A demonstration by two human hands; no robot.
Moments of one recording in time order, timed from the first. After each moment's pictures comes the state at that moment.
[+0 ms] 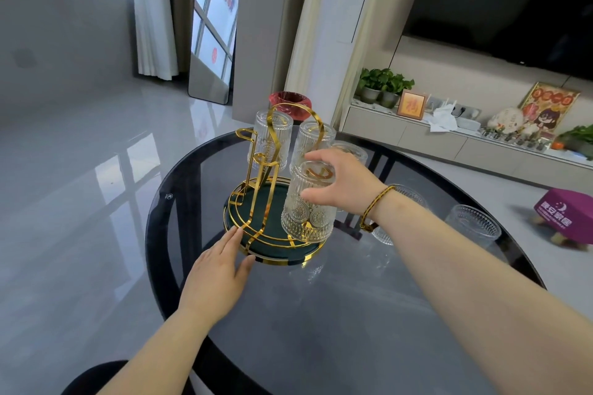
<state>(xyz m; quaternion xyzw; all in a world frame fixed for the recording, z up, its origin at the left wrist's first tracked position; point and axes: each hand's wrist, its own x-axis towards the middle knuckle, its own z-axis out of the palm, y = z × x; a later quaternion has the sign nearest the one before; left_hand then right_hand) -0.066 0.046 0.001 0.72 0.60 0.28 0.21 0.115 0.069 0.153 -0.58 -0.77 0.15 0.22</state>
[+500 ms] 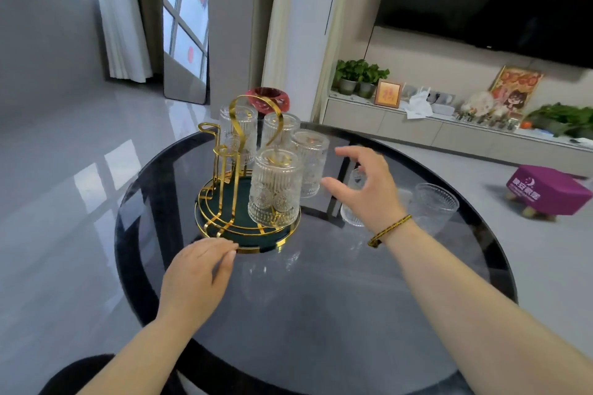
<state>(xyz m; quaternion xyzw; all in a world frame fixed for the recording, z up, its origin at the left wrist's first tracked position) -0.055 0.010 0.024 0.77 0.52 0.36 0.12 0.172 0.020 0.128 -0.59 -0.67 0.06 0.45</state>
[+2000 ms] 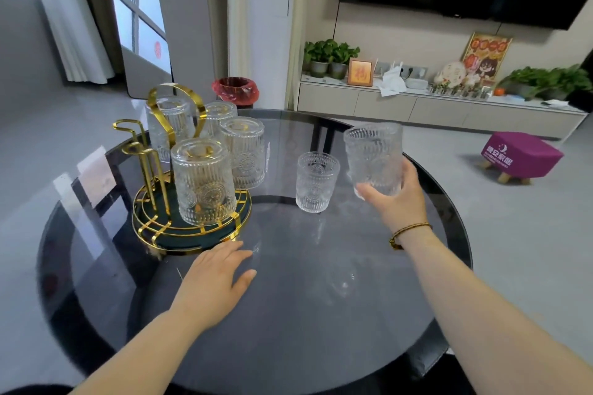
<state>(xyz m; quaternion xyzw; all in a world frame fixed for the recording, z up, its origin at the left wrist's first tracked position) 0.040 0.021 -0.002 0.85 0.48 0.15 0.14 0.303 -0.009 0.083 -0.67 -0.46 0.13 0.58</state>
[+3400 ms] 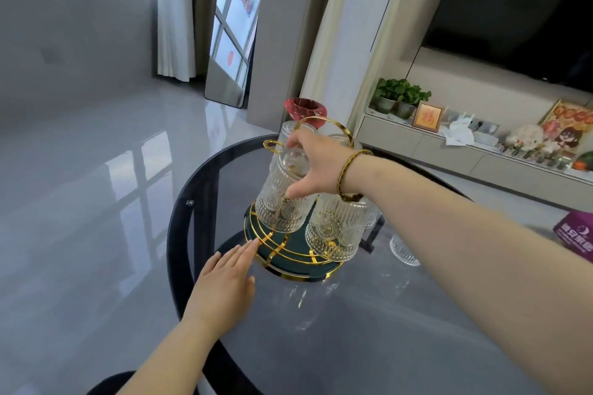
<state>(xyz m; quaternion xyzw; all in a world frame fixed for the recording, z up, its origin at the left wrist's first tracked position) -0.086 0.058 -0.011 0.77 0.58 0.22 0.15 0.056 0.110 0.184 -0.55 -0.83 0.10 0.07</state>
